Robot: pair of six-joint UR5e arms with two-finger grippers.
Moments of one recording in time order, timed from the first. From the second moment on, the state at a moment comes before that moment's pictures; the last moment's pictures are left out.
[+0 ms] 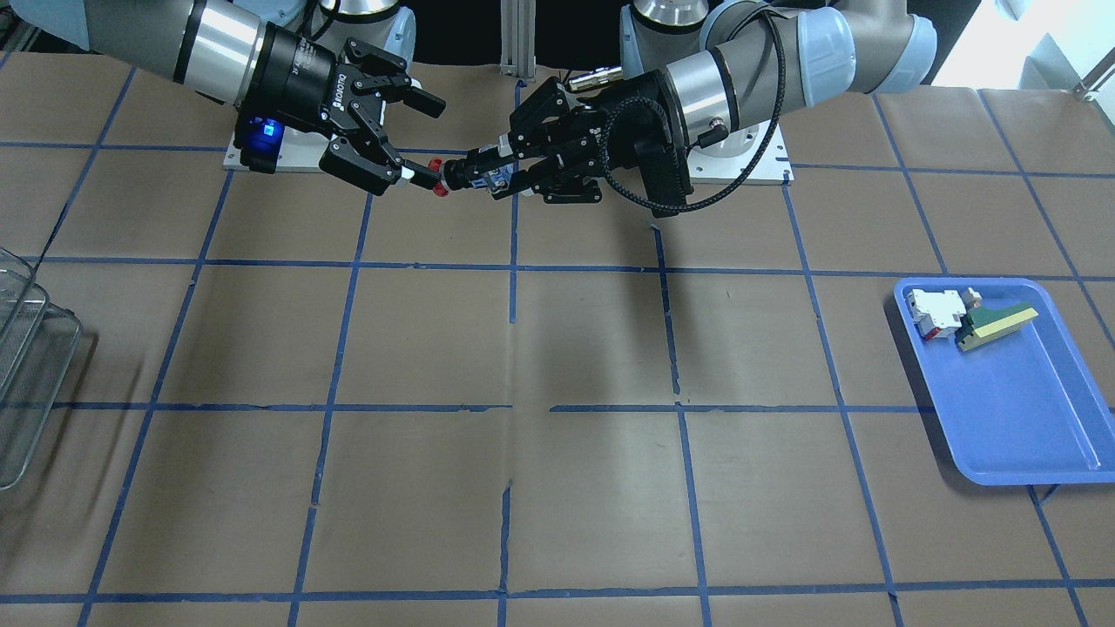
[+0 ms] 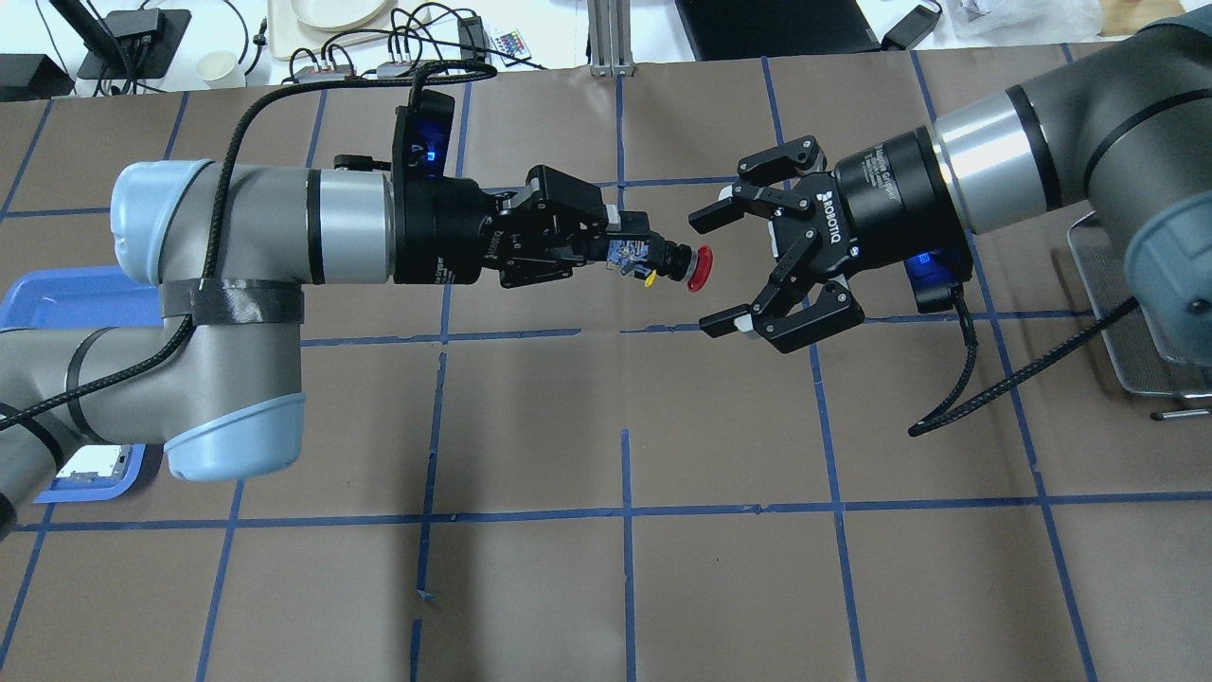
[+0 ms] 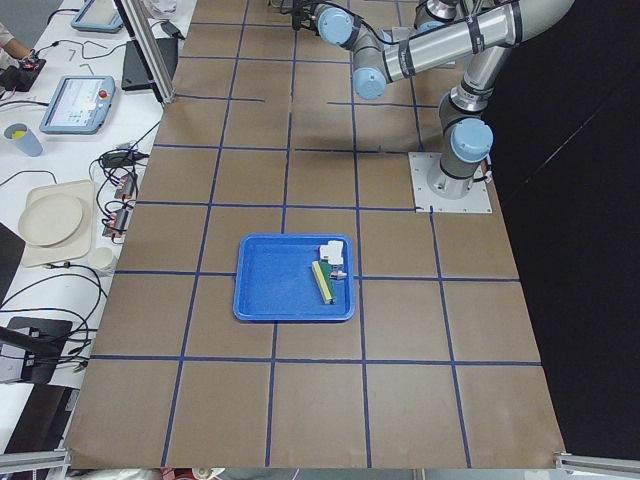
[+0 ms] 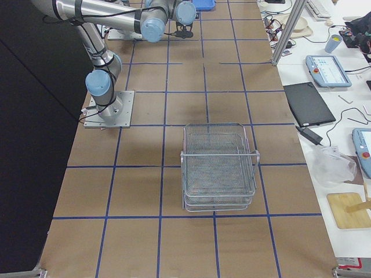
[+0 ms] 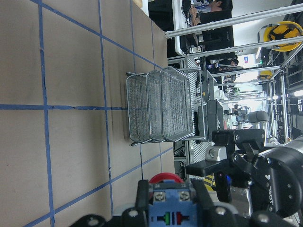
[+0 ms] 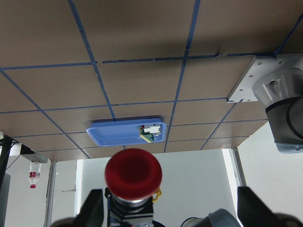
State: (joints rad) left arm -1.59 -1.53 -2.09 -0.66 0.40 -0.35; right arm 1.45 -1.73 1.87 -1.44 -0.61 1.32
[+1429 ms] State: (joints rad) left arm -1.59 -1.53 -2.09 -0.65 0.40 -0.35; right arm 1.49 -1.70 1.87 -1.49 -0.62 1.35
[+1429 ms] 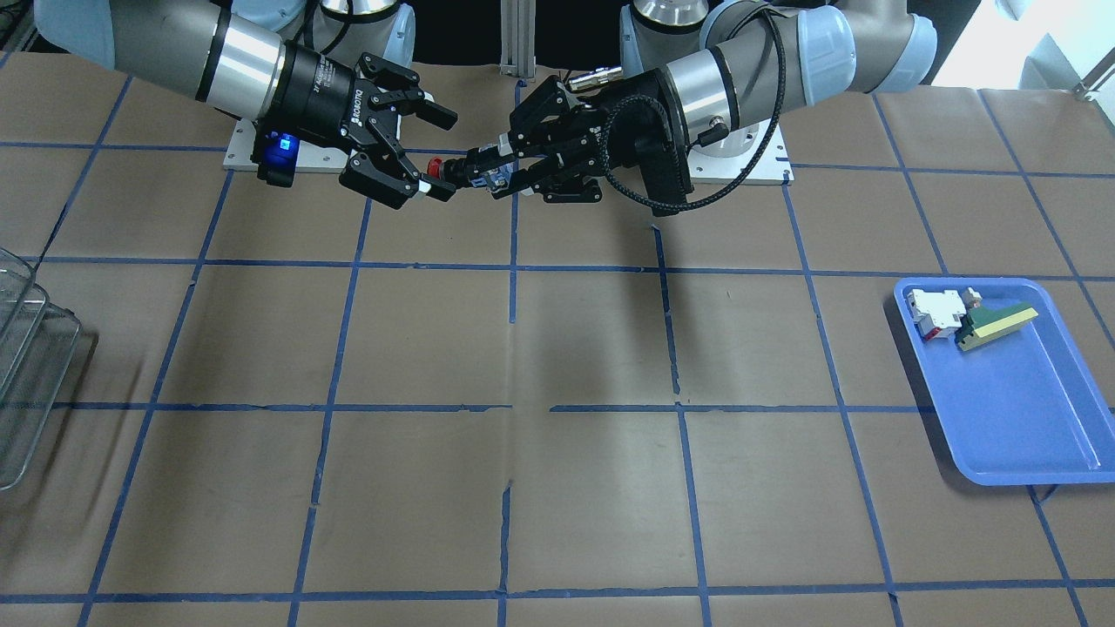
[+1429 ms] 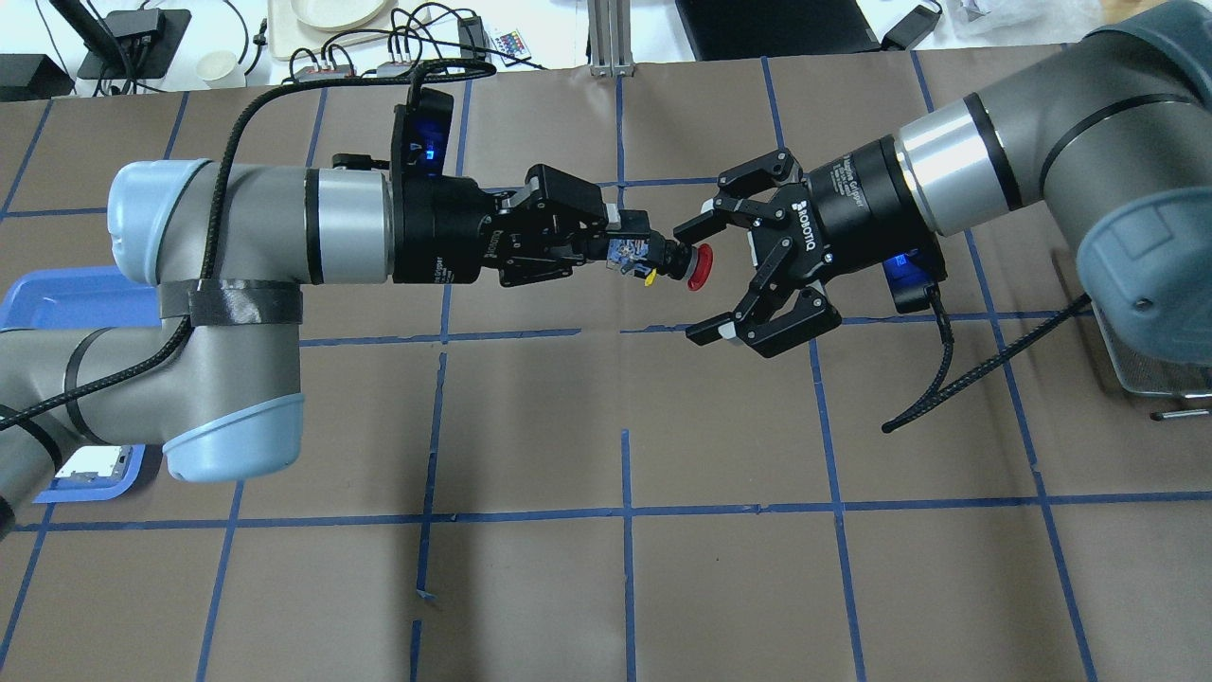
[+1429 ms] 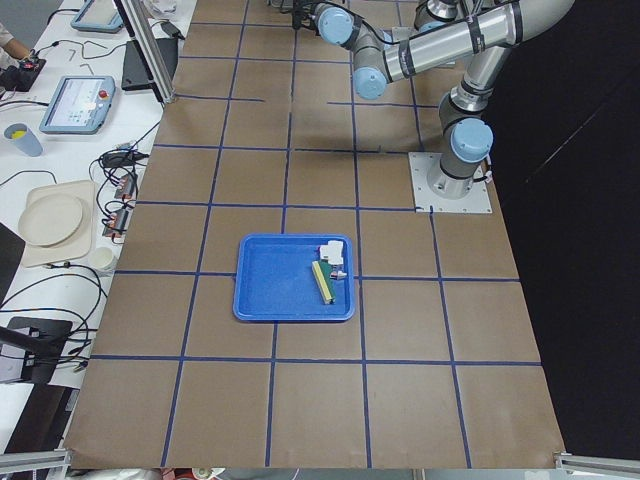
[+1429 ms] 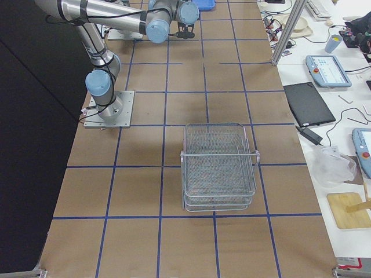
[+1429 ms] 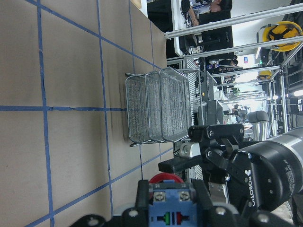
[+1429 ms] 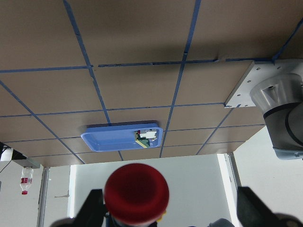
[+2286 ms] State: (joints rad) left arm -1.59 -1.52 -2.09 -0.65 0.40 -0.35; right arm 1.49 -1.70 1.87 -1.49 -0.61 1.35
